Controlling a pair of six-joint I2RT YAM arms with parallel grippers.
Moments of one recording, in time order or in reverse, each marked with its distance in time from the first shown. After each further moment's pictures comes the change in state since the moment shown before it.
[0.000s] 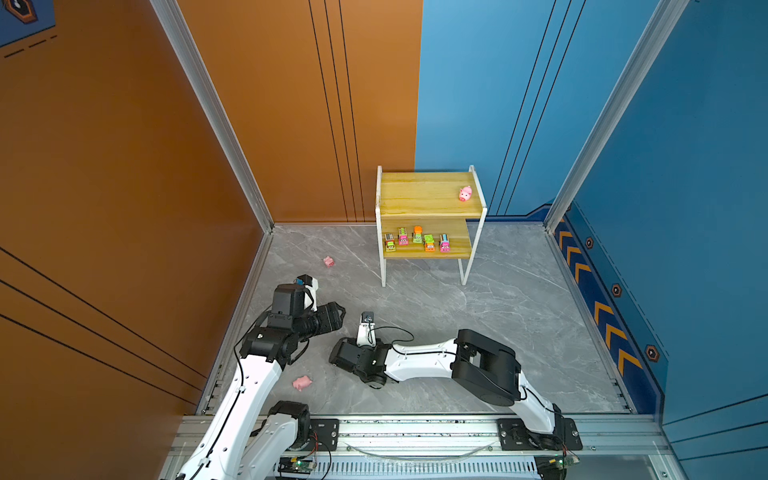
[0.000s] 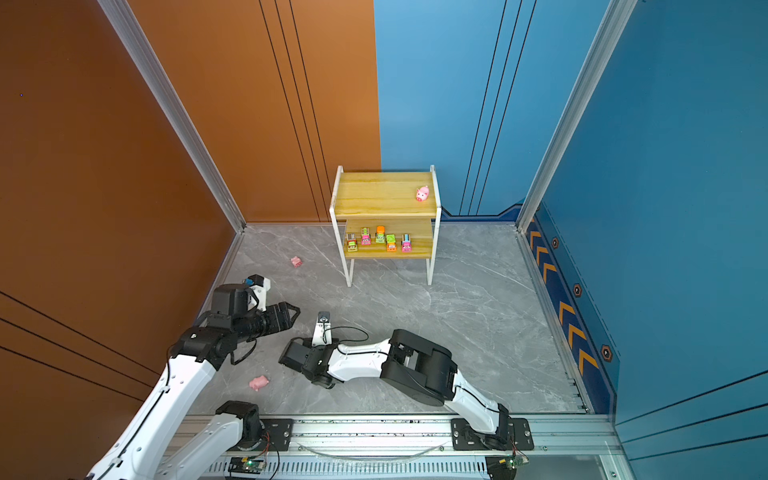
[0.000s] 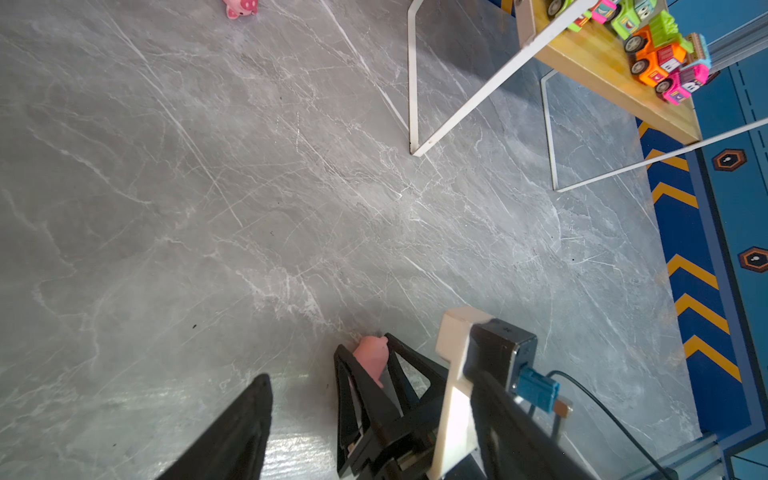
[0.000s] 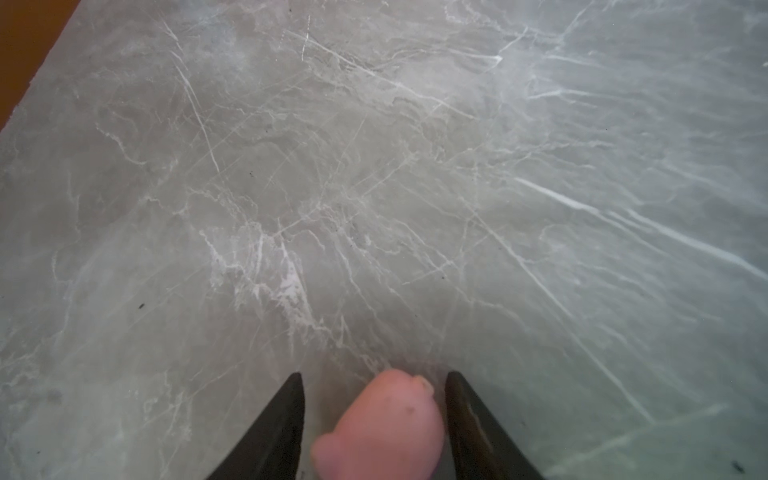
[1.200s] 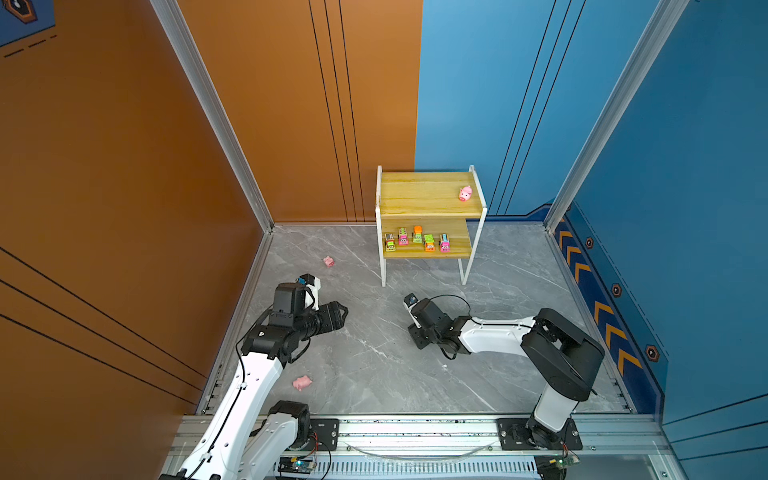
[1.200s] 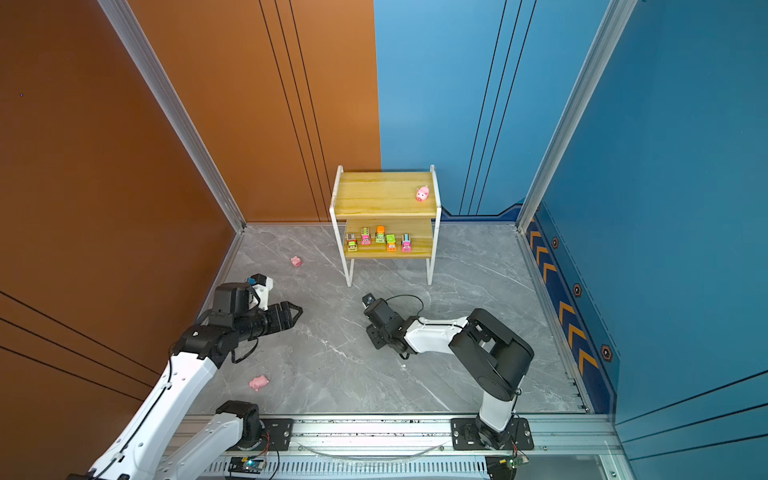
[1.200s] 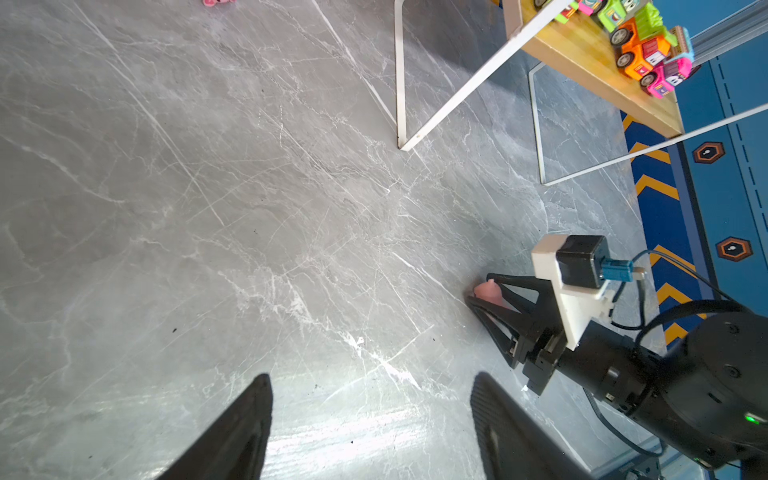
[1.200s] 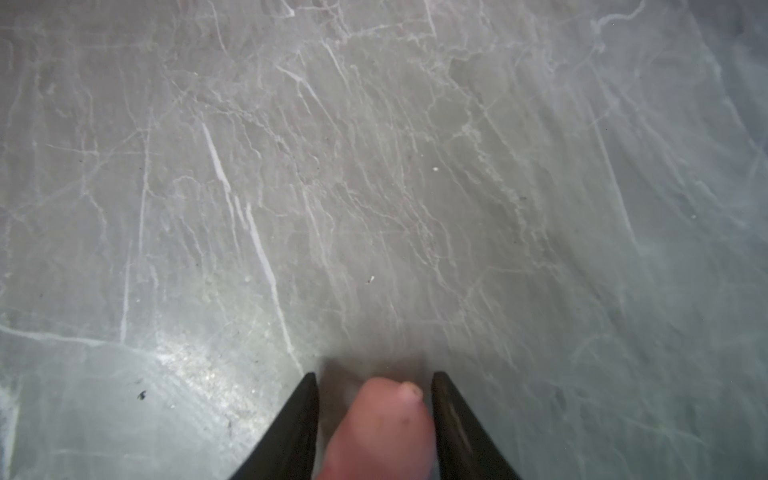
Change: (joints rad) left arm 0.000 0.018 0.000 0.011 0.037 0.000; right arm -0.416 -0.455 -0.639 0.260 -0.471 -0.938
